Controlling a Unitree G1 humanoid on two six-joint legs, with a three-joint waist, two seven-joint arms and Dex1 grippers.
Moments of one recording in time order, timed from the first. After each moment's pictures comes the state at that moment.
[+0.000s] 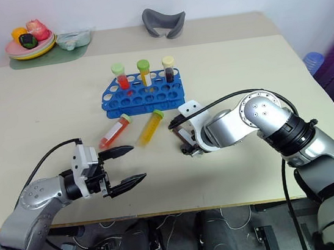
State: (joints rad) left arm 0.03 0.63 0.00 -0.44 -0.50 0.34 -0.95; right arm -0.89 -0.77 0.57 -0.07 1.96 1.28 -0.98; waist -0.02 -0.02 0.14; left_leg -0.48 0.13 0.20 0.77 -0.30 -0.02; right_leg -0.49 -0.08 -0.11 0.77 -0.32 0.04
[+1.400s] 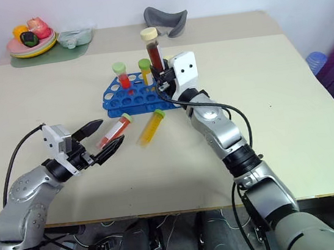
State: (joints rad) left arm -0.05 0.50 0.16 -0.41 -0.53 0.36 -0.71; right arm -0.68 -0.21 0.27 0.24 0.35 -0.04 0.12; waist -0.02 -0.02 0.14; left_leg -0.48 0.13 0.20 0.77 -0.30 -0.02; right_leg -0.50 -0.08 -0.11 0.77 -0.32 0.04
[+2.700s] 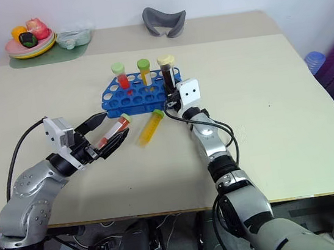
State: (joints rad) left arm -0.09 0.49 0.15 -0.41 -0.57 0.38 -0.68; right arm -0.68 -0.02 0.04 0.73 0.10 -0.39 0.20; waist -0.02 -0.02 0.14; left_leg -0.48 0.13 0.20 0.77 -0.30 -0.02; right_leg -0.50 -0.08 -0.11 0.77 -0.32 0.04
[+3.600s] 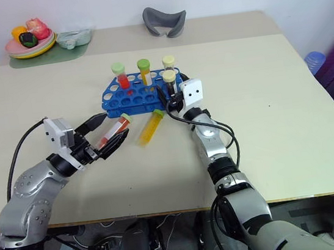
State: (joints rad) left arm -0.09 0.49 0.15 -0.39 -0.57 0.38 -0.69; right arm -0.66 -0.01 -0.01 0.70 0.12 -0.42 0.26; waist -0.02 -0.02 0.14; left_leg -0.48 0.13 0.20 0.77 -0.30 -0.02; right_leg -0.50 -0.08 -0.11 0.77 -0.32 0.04
